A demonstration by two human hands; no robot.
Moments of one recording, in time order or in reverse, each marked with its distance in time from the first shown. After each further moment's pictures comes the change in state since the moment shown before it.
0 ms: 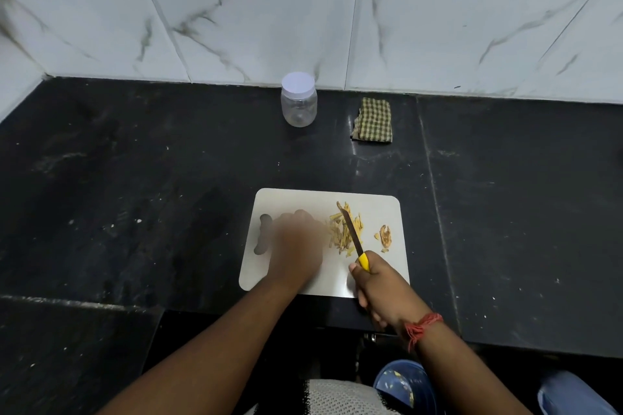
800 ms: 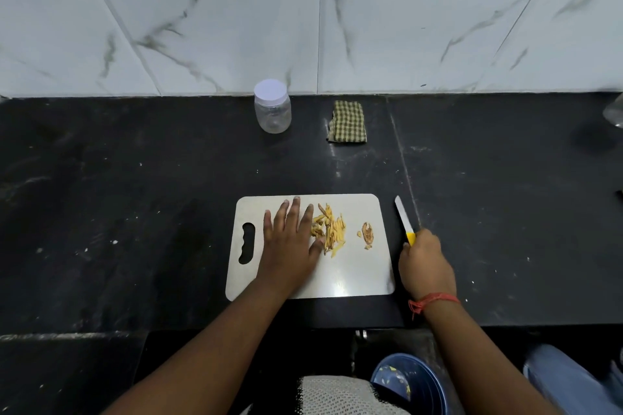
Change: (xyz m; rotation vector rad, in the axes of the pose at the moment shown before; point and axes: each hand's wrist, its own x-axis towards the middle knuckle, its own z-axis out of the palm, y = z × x) left_hand 0.007 0.000 0.005 0.166 -0.136 0.177; right_hand 0.037 0.063 -0.063 -0.622 0.818 0.033
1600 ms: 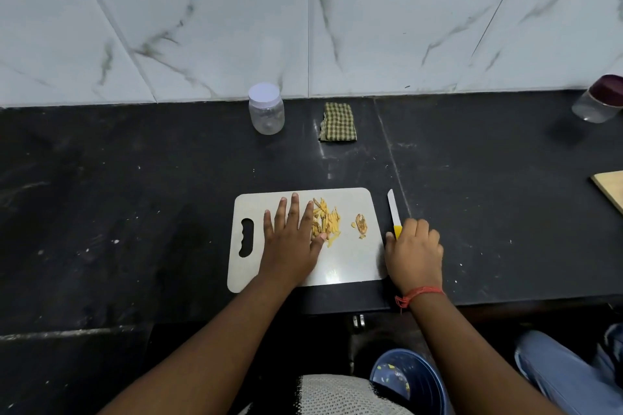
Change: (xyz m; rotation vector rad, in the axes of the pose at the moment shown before) left_hand -0.015 0.013 -0.018 0.059 -0.095 -0.003; right_hand -0.022 -0.005 0.004 -0.224 0.198 -0.122
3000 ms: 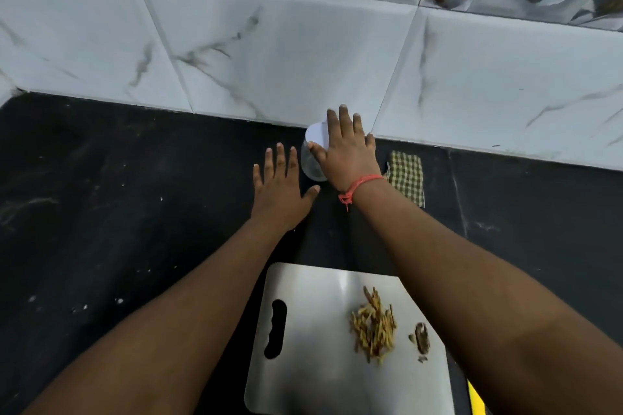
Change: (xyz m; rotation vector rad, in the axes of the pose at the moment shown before) left_hand 0.213 -0.149 -0.059 -0.173 0.123 -0.249; right_hand 0.269 -0.301 0.006 0.179 -0.170 -0.529
